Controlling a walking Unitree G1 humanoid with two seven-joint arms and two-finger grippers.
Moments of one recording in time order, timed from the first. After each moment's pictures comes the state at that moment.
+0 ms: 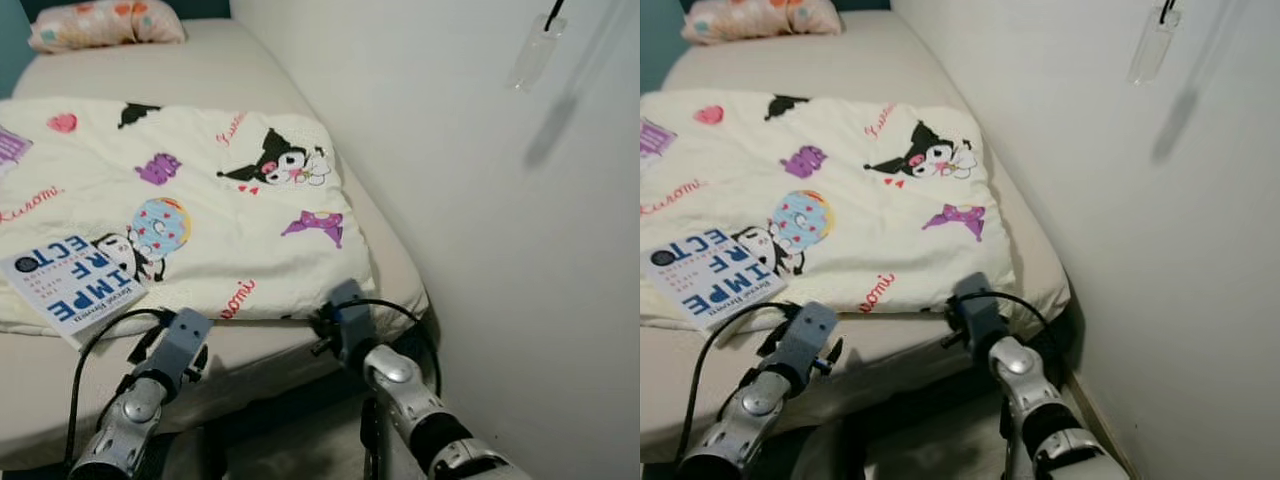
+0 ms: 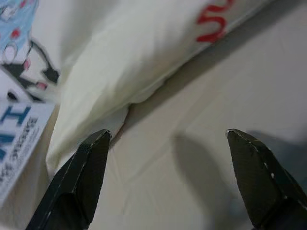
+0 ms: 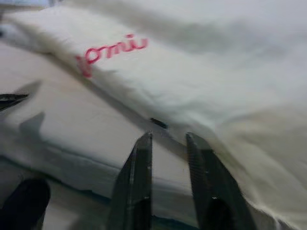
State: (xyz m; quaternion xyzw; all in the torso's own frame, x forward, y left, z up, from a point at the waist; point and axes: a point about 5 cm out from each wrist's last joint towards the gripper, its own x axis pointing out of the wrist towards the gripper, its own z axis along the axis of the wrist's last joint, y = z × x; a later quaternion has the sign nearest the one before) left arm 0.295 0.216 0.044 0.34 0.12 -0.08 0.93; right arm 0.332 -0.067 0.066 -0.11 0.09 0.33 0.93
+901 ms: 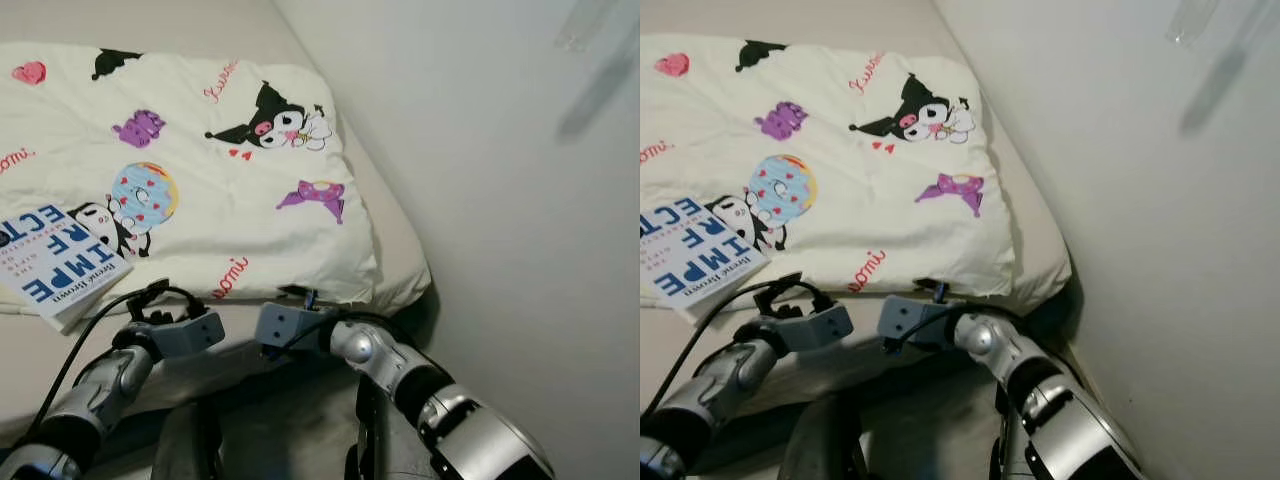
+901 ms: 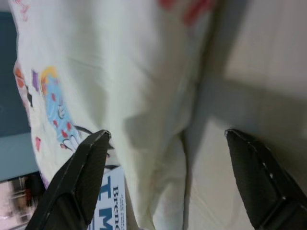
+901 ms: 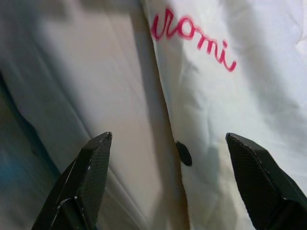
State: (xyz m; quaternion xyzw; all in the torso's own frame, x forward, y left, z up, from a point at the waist) left arm 0.326 0.232 0.079 0.65 0.02 -0.08 0.76; right arm 0.347 -0.028 0.100 -0.48 -0.05 0.41 0.78
